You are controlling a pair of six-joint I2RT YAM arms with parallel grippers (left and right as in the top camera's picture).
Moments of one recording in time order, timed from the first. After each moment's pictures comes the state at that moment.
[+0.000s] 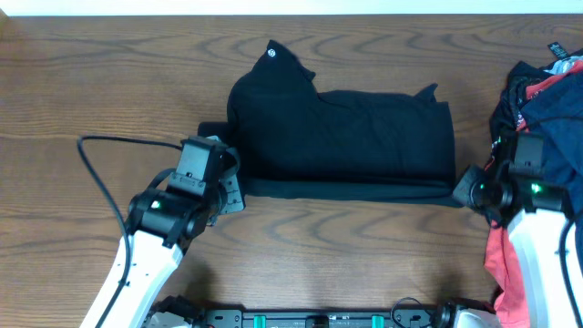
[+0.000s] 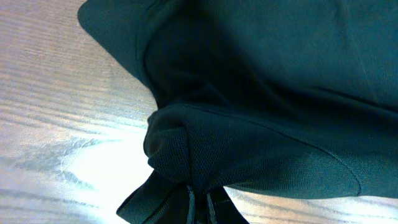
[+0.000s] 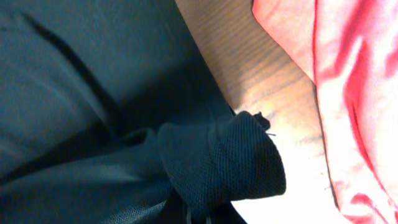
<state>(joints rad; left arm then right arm) -0.35 1.11 0.92 -0.92 -0.01 -0.53 -0.16 1.21 0.87 -0.88 0.00 0.45</state>
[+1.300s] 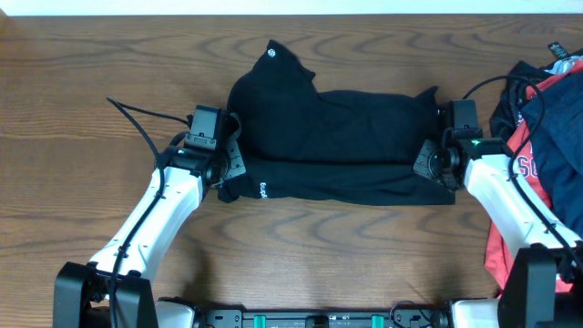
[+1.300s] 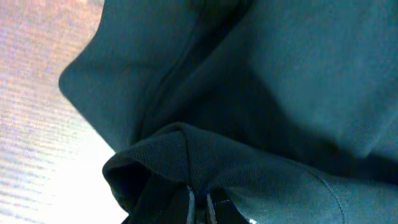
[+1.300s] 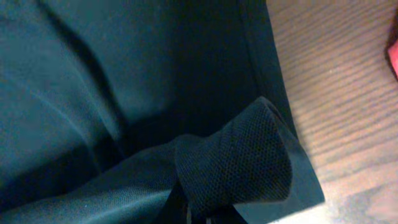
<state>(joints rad) -0.23 1.48 0.92 -0.58 -0.03 -0.50 0.06 1.57 0.95 -0.65 0.07 0.52</state>
